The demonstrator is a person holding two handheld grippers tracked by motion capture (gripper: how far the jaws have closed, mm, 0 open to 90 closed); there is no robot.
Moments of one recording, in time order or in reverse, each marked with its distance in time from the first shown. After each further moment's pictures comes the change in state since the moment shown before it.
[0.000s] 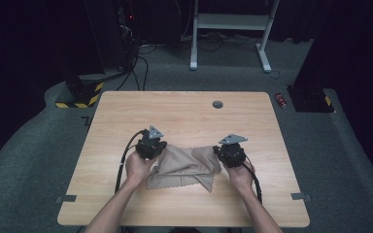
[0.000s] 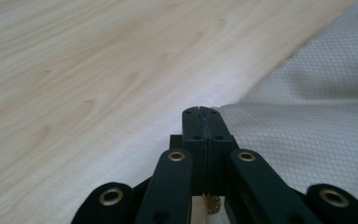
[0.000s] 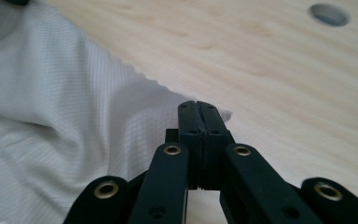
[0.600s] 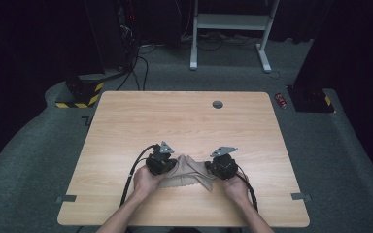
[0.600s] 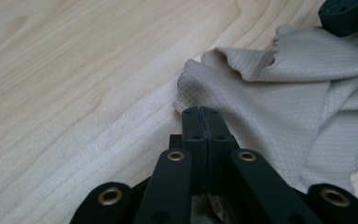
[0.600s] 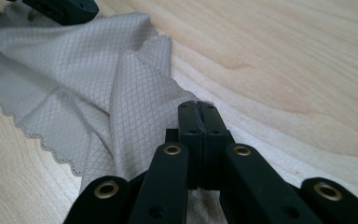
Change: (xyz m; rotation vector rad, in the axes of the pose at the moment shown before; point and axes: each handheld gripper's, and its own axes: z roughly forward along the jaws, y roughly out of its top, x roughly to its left) left arm -0.048 -0.023 0.007 0.081 -0.168 0.046; right arm 0.029 -0.027 0.013 0.097 0.157 -0.040
